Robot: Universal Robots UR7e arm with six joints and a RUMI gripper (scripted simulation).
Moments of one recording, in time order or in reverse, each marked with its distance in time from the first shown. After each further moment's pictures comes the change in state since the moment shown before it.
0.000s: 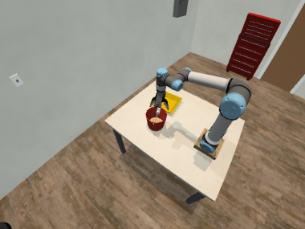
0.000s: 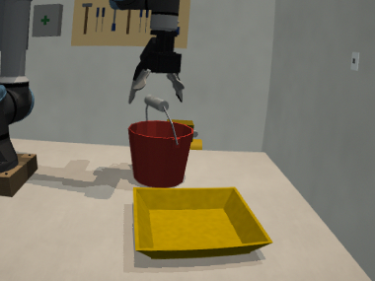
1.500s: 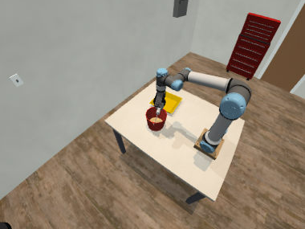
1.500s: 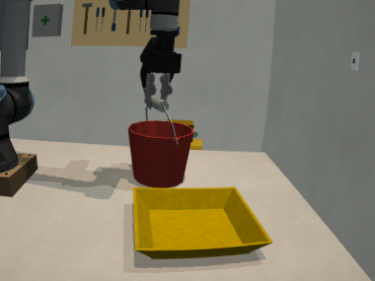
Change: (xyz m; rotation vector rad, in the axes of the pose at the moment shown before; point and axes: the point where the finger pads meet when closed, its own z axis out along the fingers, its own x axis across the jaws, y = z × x) arm 0.000 0.000 0.000 0.000 0.000 0.000
